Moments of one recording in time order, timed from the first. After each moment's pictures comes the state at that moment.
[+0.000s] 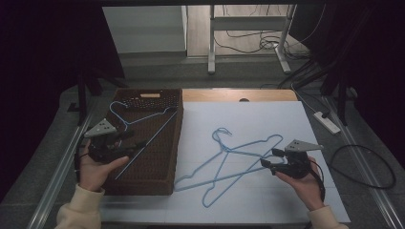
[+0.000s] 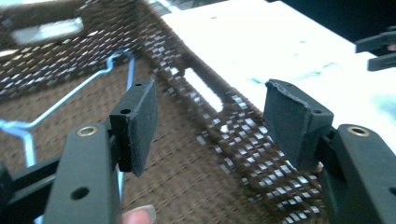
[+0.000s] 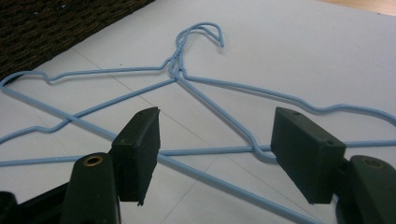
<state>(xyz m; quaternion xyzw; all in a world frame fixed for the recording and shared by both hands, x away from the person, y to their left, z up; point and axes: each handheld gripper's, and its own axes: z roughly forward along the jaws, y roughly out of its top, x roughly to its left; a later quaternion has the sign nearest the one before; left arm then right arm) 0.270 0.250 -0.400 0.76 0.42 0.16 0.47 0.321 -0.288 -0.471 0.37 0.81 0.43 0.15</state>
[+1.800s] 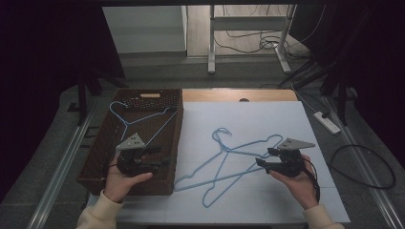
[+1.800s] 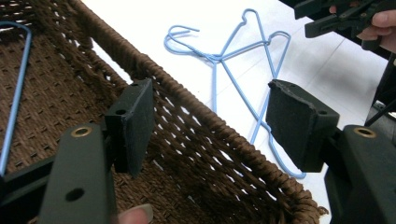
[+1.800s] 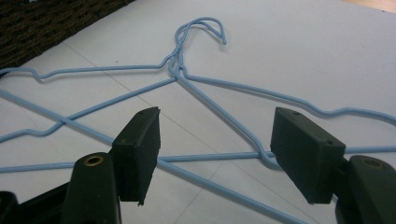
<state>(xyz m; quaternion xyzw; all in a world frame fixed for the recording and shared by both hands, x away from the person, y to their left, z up) 0.269 0.197 -0.439 0.79 0.38 0.08 0.47 0.324 -0.269 -0.469 0.37 0.82 0.41 0.16</state>
